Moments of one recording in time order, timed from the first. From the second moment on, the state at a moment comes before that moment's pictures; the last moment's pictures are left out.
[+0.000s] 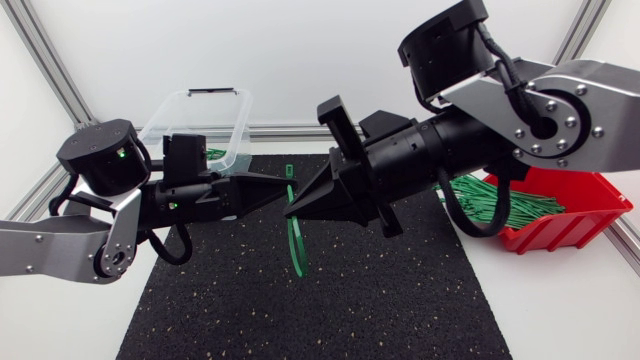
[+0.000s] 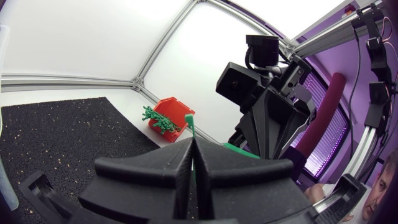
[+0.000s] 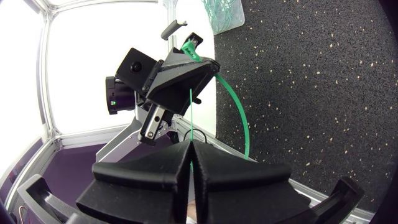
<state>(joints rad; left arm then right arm) -0.35 1.53 0.57 0.93 1.02 -0.57 0.63 1.41 1.10 -0.44 -0.82 1.04</state>
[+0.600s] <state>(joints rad) -0.37 1.48 0.52 0.94 0.98 -0.36 0.63 1.38 1.08 -0.40 -0.83 1.05</state>
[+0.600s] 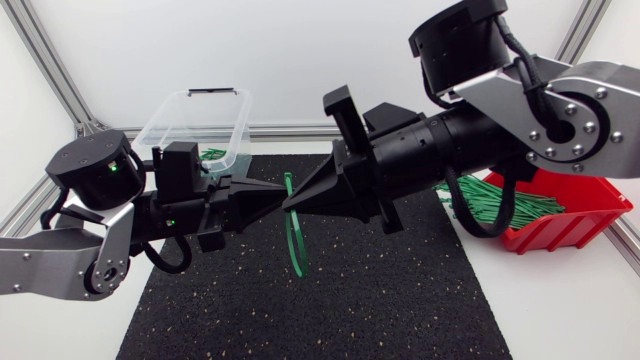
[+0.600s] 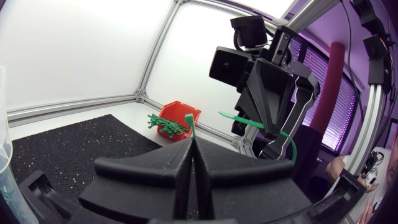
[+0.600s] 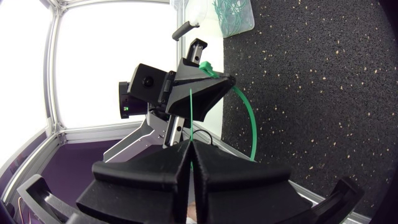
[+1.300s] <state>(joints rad) -0.39 1.45 0.52 0.94 0.98 -0.34 0.63 1.39 1.06 -0.37 -0.84 1.06</state>
